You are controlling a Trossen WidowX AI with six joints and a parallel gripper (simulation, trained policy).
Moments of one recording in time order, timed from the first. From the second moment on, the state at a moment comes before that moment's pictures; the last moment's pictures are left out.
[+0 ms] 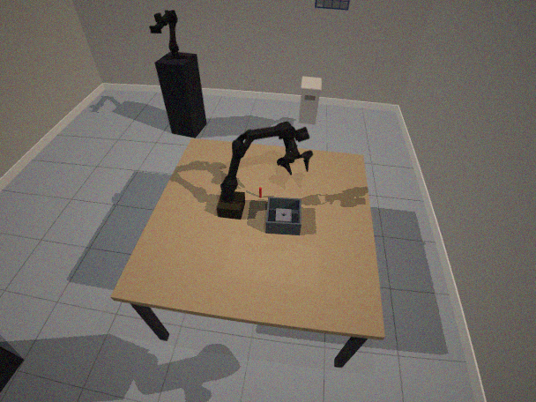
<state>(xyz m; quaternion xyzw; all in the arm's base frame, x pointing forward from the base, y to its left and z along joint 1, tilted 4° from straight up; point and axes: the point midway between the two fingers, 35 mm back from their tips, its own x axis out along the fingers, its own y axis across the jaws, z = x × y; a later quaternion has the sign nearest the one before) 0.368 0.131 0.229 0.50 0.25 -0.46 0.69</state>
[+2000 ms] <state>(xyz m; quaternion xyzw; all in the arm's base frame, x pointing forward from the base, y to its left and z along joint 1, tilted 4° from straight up) 0.161 0.148 0.028 0.16 0.69 -0.31 0.64</state>
